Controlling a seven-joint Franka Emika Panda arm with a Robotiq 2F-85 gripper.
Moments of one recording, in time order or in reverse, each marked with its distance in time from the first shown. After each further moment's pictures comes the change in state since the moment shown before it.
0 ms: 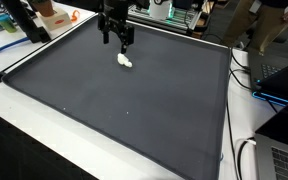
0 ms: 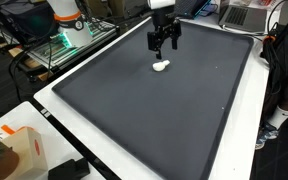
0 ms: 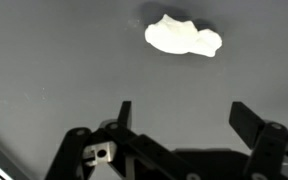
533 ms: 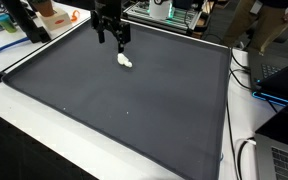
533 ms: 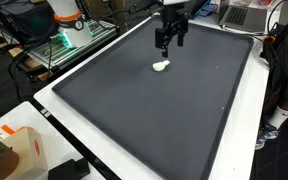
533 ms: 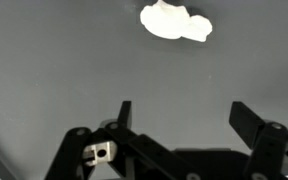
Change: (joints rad) arm 0.309 0.008 -0.285 0.124 0.312 -0.148 -0.290
